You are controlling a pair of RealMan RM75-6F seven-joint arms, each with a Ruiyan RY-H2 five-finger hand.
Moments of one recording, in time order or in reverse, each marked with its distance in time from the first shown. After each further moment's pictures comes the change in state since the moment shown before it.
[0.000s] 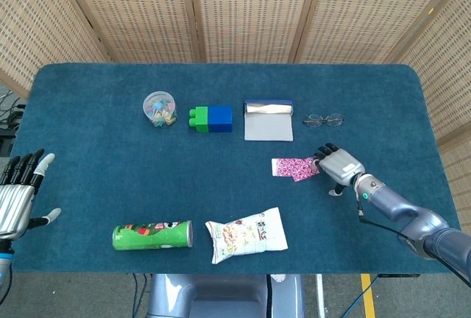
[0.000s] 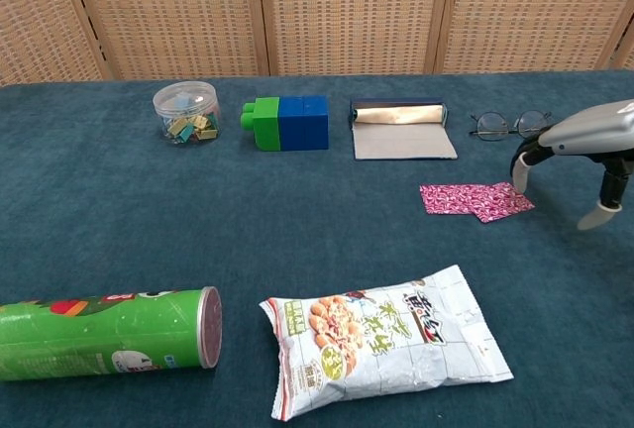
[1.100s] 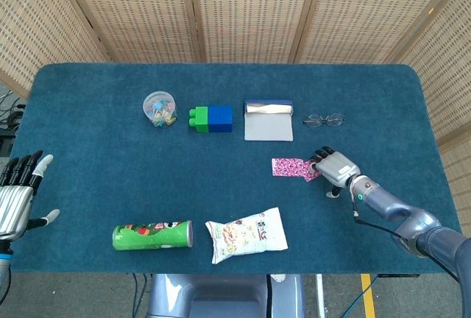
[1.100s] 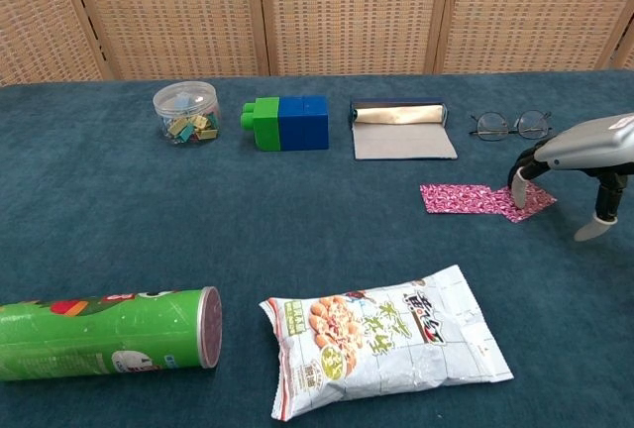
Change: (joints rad) left arm -0.002 -0.005 0.003 0.005 -0.008 -0.005 0.005; right arm 0.000 -0.044 -0.025 0.056 0.005 -0.034 0.001
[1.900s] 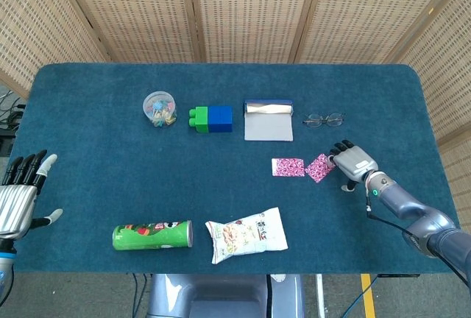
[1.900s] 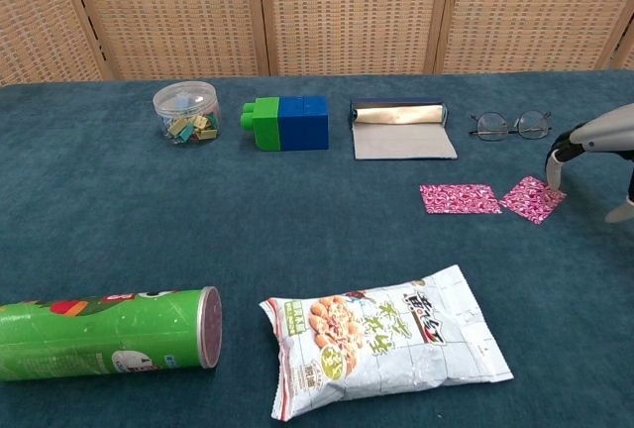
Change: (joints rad) left arm -0.008 -0.006 0.001 -0.001 0.003 -0.006 0.005; right arm -0.037 0.025 0.022 0.040 0.053 -0.001 -0.018
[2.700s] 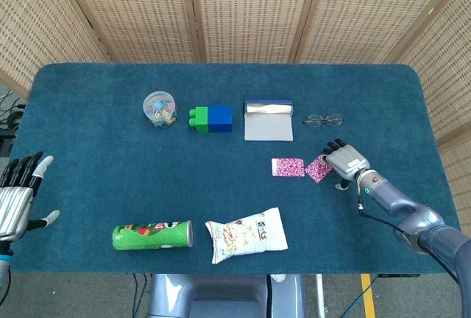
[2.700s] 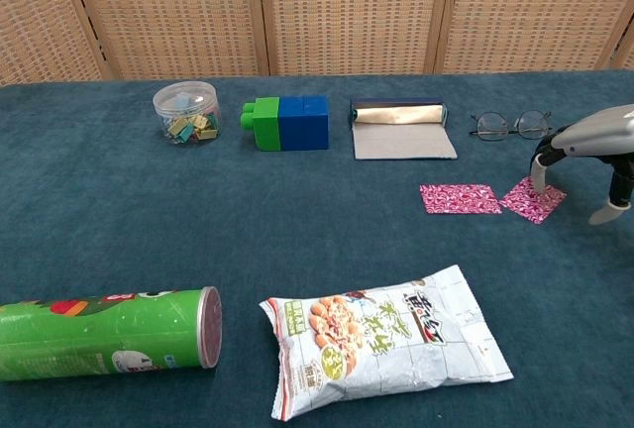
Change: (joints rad) left arm 0.009 -0.001 0.006 0.013 0.000 0.007 -0.017; right arm 0.016 -0.045 0.010 0.039 -0.005 -0.029 -0.028
